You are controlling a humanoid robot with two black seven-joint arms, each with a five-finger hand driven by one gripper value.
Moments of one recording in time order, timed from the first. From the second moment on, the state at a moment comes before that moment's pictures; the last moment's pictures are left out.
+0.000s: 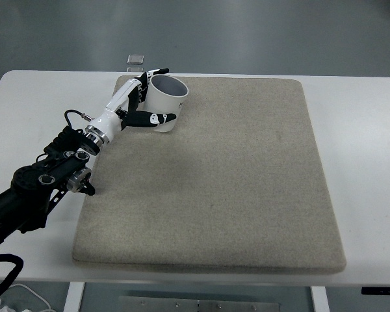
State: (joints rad) left arm -0.73 0.19 -0.65 -0.66 0.84 -0.05 -0.61; right arm 0.04 0.00 0.01 0.09 0.02 0.03 -0.23
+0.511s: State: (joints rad) left arm -0.71 0.19 -0.65 -0.66 0.84 -0.05 -0.61; right arm 0.04 0.00 0.01 0.09 0.02 0.03 -0.23
